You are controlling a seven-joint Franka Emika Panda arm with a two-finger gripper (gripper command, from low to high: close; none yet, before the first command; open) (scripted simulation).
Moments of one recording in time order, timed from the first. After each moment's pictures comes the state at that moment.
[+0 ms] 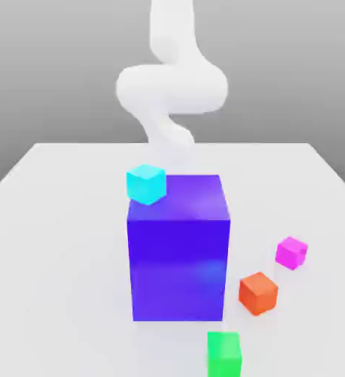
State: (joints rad) arm 0.05 -0.74 0.01 -2.35 0.04 2.35 0.79
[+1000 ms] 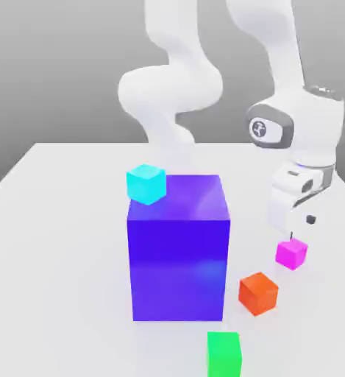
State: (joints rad) arm 0.53 0.08 0.34 -2.90 -0.15 2.97 1.07
